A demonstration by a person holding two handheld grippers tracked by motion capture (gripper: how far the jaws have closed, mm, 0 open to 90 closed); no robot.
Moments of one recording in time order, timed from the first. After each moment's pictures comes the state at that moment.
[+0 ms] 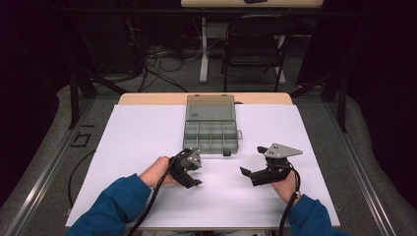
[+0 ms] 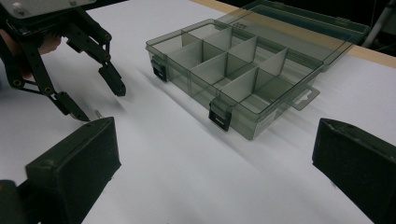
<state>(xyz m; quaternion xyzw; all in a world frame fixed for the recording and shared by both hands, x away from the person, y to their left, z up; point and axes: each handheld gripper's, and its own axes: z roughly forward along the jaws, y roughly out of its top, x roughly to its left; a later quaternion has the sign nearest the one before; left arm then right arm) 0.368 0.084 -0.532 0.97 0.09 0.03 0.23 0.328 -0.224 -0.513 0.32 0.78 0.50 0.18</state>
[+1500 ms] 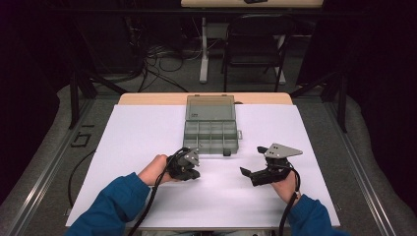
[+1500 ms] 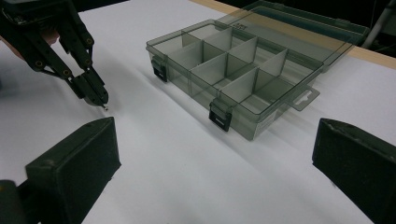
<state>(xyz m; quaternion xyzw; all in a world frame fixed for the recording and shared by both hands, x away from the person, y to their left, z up) 0.371 0.090 -0.525 0.97 0.08 0.02 0.25 0.327 -0.225 -0.513 0.32 0.79 0.50 0.19</state>
